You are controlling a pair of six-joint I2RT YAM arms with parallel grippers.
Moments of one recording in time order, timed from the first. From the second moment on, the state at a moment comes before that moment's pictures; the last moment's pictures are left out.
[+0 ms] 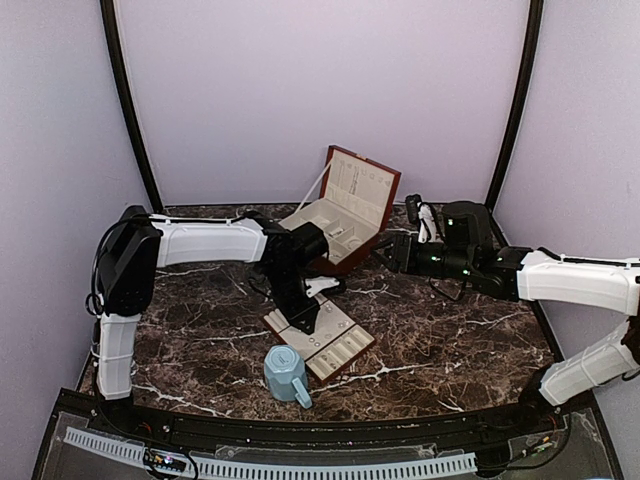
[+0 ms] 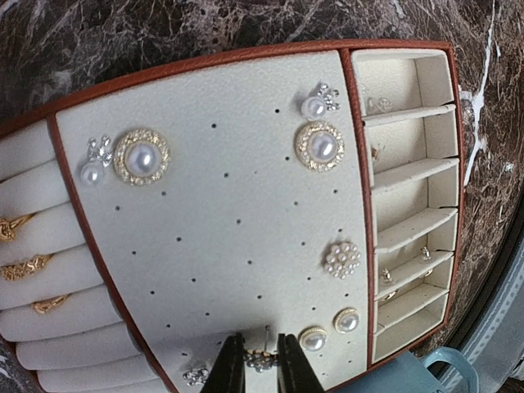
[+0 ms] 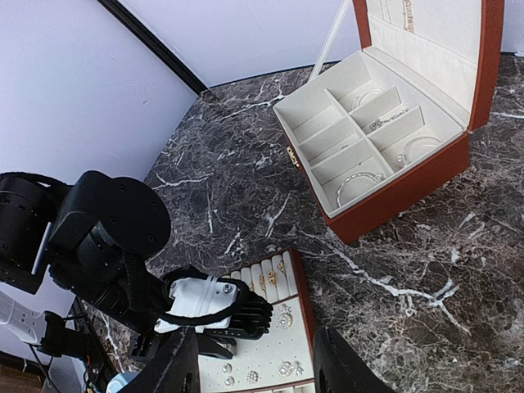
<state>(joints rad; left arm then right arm) -0.86 2.11 1.65 -0.96 0.30 0.15 0.72 1.30 0.80 0.10 -0.15 0.59</state>
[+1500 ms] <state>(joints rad) -0.91 2.16 1.74 -1.02 0.24 0.15 0.72 1.30 0.79 0.09 -0.15 0.58</state>
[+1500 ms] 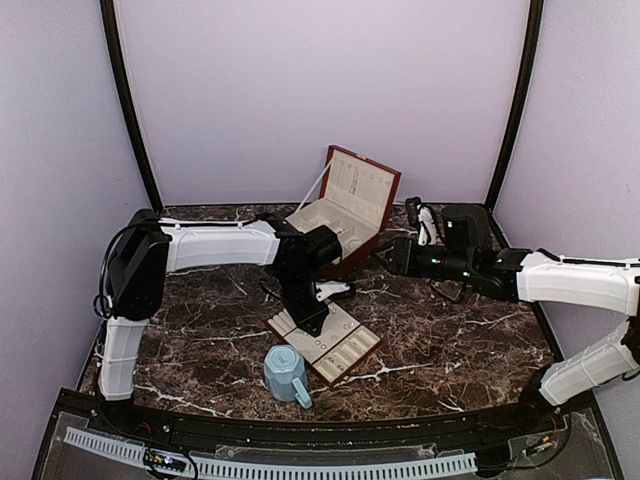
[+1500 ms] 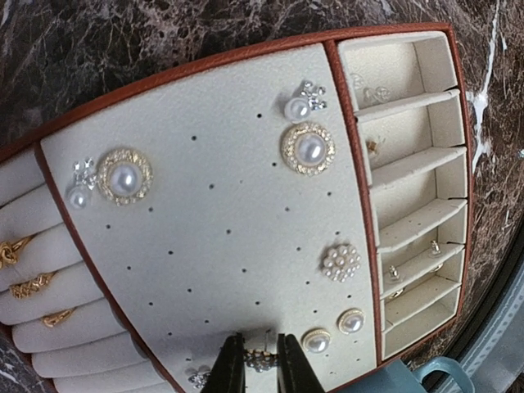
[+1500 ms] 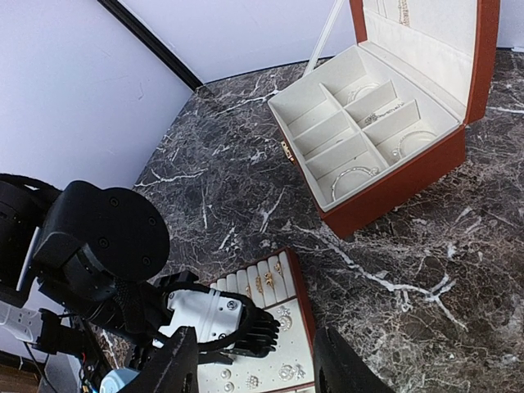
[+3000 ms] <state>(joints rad) -0.82 1.77 1.46 -0.69 0.14 -0.09 0.72 1.28 0.80 -0.05 -0.04 0.58</state>
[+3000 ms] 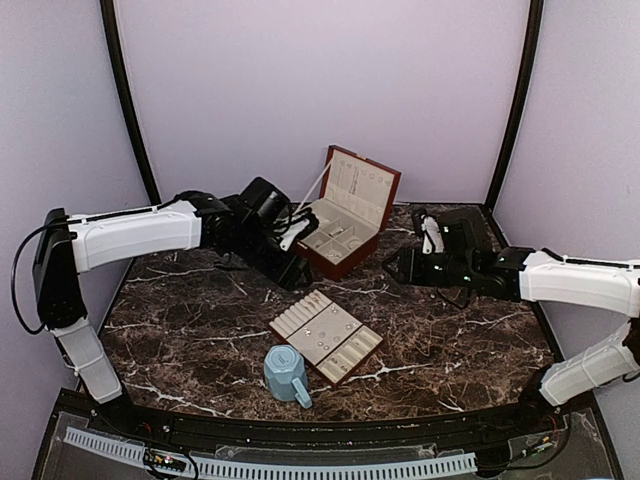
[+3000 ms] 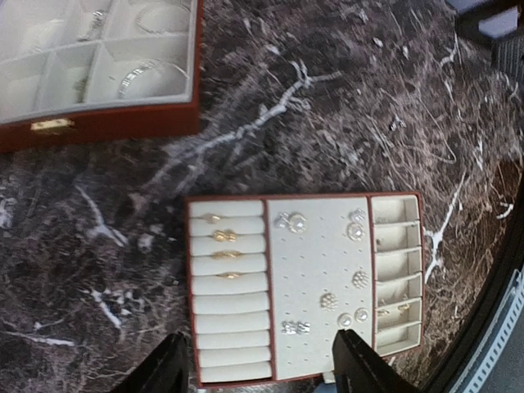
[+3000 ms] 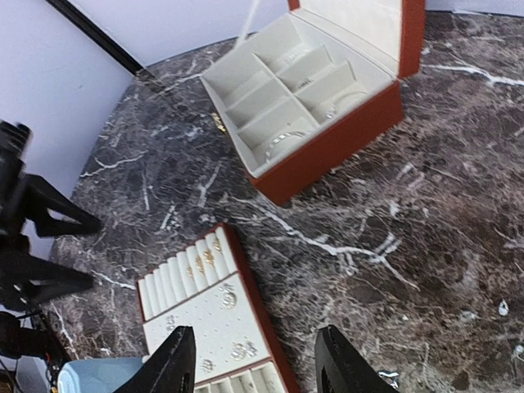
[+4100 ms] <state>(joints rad) -0.09 1.33 0.97 -0.15 0.13 -0.17 0.35 1.57 0.95 -0.51 0.08 0.45</state>
